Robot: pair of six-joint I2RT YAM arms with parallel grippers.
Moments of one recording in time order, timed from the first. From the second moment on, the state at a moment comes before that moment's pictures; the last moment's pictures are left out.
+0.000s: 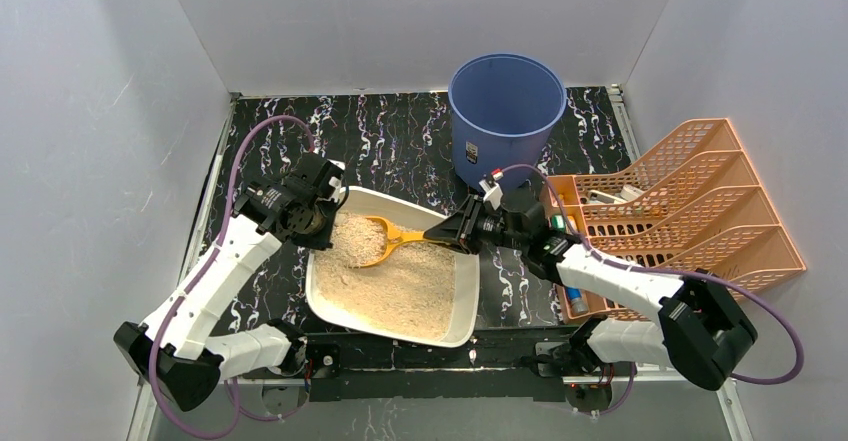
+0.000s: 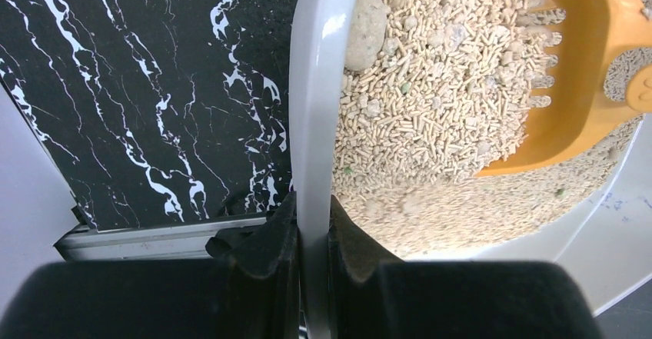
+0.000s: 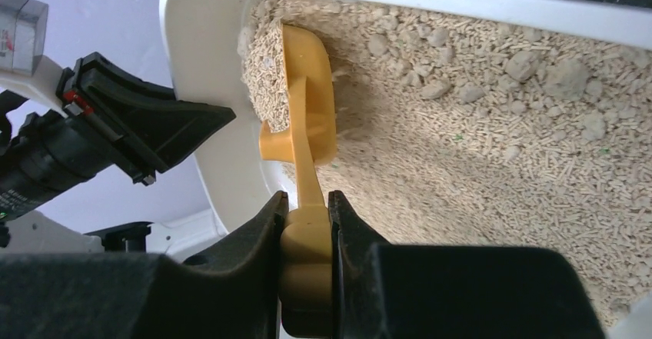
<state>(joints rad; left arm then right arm) -0.58 1.12 1.27 -1.34 -0.22 -0.30 0.77 1.20 0.59 0.27 -0.40 1.29</state>
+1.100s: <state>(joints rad) -0.58 1.13 1.33 -1.34 -0.22 -0.29 0.76 1.39 0.52 0.71 -0.49 1.41</state>
